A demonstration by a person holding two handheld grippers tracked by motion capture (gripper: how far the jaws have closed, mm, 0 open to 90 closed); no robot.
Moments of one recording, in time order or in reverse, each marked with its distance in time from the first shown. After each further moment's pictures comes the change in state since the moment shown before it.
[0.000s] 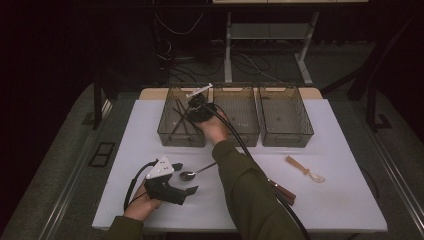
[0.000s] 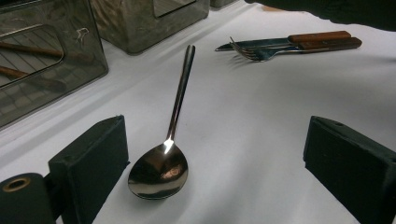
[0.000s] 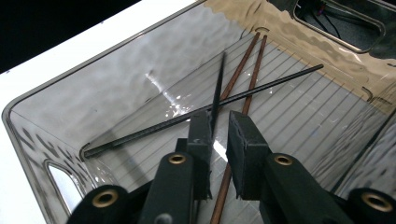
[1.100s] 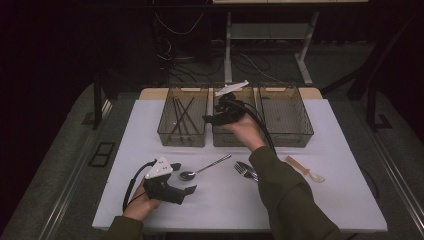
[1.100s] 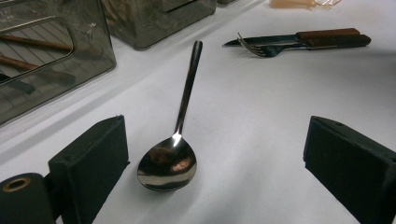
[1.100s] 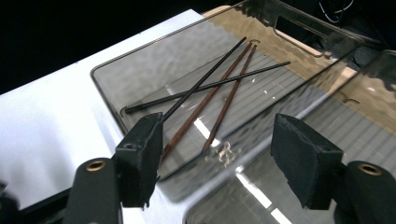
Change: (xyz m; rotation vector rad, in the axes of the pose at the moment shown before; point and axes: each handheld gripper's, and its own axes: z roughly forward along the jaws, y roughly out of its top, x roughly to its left) left arm 0.003 -0.003 -0.001 0.008 0.016 0.003; right arm -0.036 -0.031 -0.095 -0.095 0.117 -0.039
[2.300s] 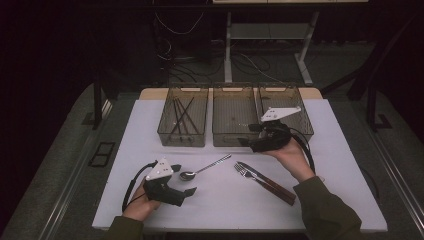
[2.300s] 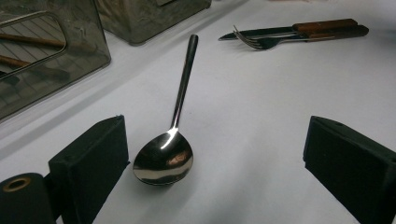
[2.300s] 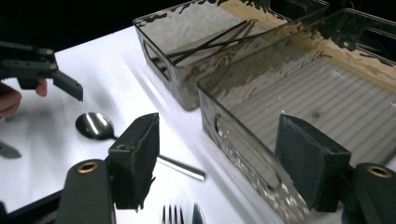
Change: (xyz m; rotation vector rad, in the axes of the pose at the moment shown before) left arm -0.002 -0.002 0.000 0.015 -0.012 0.015; right arm -0.006 -0.090 -0.099 -0.070 0.048 -0.019
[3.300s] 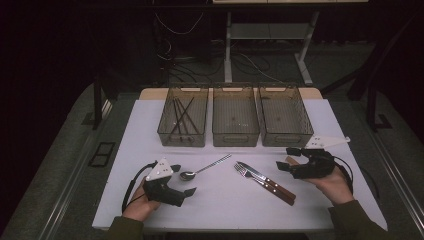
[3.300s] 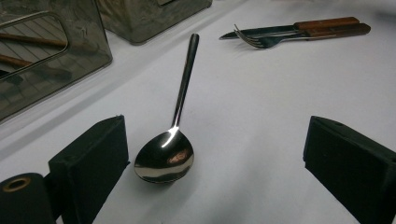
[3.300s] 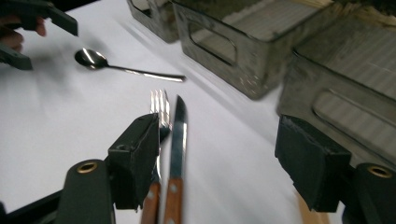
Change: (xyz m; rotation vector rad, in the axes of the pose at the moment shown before) left arm 0.000 0.000 -0.001 0.004 0.009 0.001; right arm -0.014 -0.092 -0.081 0.018 -0.058 0.069
